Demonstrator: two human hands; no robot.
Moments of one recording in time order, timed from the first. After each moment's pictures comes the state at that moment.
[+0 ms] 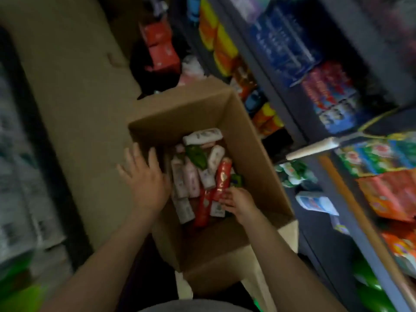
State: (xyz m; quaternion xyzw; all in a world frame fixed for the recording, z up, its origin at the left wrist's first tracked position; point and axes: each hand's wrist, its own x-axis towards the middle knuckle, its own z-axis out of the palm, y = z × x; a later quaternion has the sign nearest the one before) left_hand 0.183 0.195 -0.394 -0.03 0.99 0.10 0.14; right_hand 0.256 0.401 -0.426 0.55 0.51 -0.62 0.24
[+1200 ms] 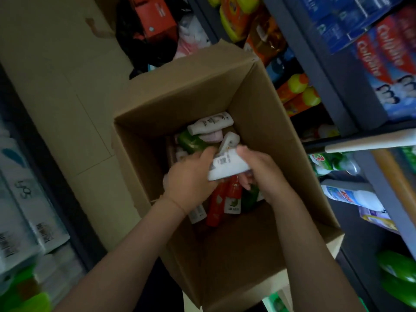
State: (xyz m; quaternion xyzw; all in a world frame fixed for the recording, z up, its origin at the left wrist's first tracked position) left_hand 0.140 0.243 -0.414 0.23 0.91 0.20 0.27; right_hand 0.186 0.416 -0.414 0.37 0.63 -0.65 0.24
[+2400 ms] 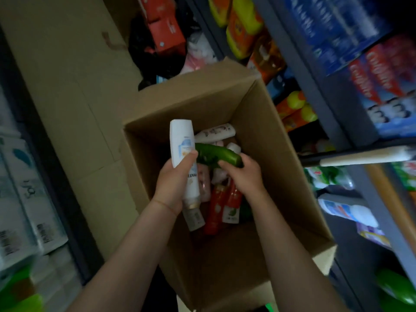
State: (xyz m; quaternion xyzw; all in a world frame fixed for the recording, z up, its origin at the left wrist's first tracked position) left_hand 0.134 0.234 -0.402 -0.34 0.61 0.64 0.32; right_hand 0.171 0.401 -0.463 0.36 0.73 -0.56 0.16
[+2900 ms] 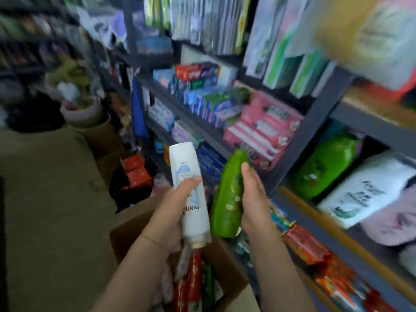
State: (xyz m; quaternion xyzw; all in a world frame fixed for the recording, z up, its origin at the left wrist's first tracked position) left_hand 0.197 0.316 -0.088 -0.05 0.55 0.77 0.31; right_hand 0.234 0.461 -0.102 0.28 0.53 -0.77 -0.22
